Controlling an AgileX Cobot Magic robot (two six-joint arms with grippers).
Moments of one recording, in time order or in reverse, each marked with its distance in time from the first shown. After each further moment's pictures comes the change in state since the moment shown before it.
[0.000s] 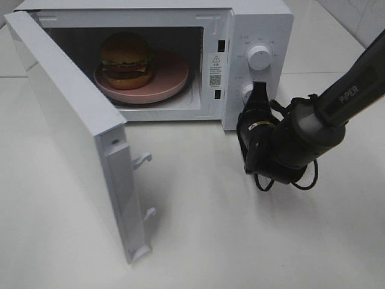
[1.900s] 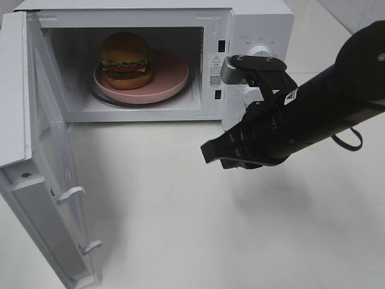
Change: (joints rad) left arm 0.000 0.000 0.000 0.000 0.000 0.000; right arm 0.007 -0.650 0.151 -0.373 1.208 -1.481
